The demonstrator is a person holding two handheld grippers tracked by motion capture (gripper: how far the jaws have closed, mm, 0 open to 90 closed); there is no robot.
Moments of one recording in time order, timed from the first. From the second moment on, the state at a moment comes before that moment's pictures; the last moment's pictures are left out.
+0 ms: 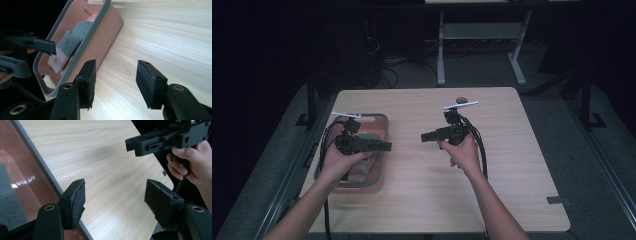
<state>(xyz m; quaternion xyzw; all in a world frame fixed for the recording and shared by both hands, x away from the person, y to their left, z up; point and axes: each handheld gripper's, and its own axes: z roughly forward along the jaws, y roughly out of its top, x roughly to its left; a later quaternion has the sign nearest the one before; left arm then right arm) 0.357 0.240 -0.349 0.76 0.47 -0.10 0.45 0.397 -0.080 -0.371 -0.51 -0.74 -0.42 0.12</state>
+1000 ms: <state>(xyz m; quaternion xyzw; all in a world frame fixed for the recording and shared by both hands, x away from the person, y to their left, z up) 0.360 0.189 -0.357 0.78 0.43 -0.12 0.44 0.388 -0.138 -0.386 -0.55 -0.71 -0.42 0.11</state>
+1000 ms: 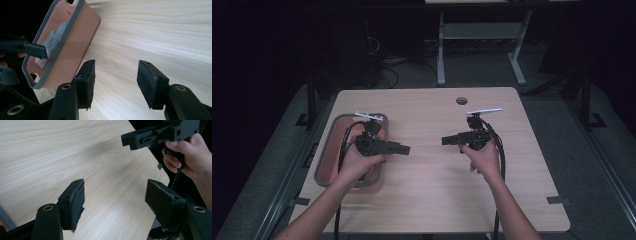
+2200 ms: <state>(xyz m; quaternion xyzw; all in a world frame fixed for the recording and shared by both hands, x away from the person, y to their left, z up) 0.348 0.126 -0.384 0.79 0.40 -0.15 0.43 0.366 -0.214 -0.414 -0.59 -0.68 -0.42 0.10</state>
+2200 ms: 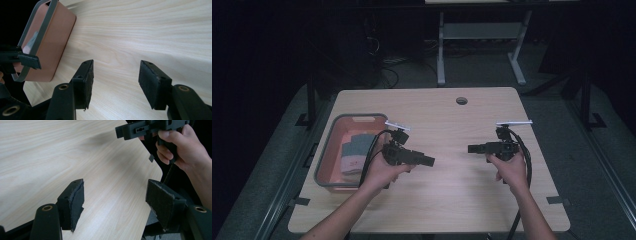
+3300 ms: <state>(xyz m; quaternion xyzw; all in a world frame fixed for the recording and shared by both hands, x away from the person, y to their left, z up) 0.315 0.101 -0.418 0.81 0.37 -0.16 0.42 0.323 -0.256 -0.441 -0.59 -0.68 -0.42 0.11</state>
